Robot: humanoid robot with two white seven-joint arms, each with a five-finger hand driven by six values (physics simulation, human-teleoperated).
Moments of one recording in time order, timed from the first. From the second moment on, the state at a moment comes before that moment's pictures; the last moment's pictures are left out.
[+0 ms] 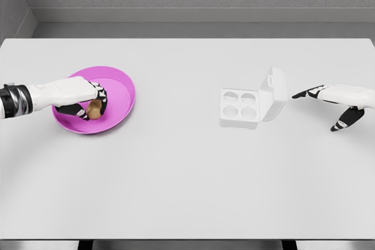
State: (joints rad) left arm -0.52 0.72 -0.45 -1.34 -0.45 -0.61 -0.61; right arm -0.60 -0.93 0.66 -1.18 0.15 -0.56 0.61
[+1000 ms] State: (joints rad) left arm -0.55 0.61 -0.45 -1.36 -0.43 -0.61 -0.61; right arm -0.61 -0.94 0.66 -1.18 0.15 -0.56 0.61
